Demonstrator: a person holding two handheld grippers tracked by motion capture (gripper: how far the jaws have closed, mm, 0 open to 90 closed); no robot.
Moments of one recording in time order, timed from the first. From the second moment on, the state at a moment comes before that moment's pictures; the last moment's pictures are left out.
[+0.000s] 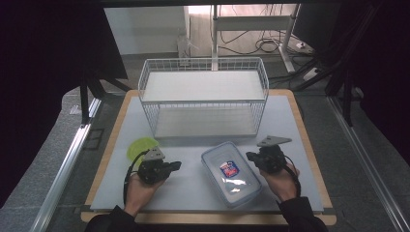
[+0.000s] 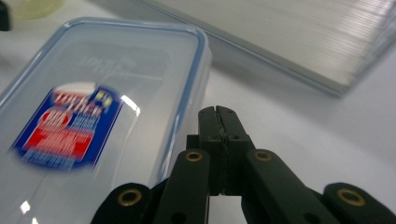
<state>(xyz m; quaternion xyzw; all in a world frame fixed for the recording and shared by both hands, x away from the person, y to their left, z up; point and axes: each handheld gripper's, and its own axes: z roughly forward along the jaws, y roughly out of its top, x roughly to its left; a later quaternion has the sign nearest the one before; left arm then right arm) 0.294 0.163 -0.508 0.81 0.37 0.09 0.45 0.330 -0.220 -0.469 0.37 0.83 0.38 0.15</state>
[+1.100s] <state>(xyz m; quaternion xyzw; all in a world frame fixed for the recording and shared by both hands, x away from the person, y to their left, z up) 0.363 0.097 -0.501 0.84 0.35 0.08 0.41 0.252 -0.253 -0.494 0.43 0.83 0.34 0.13</state>
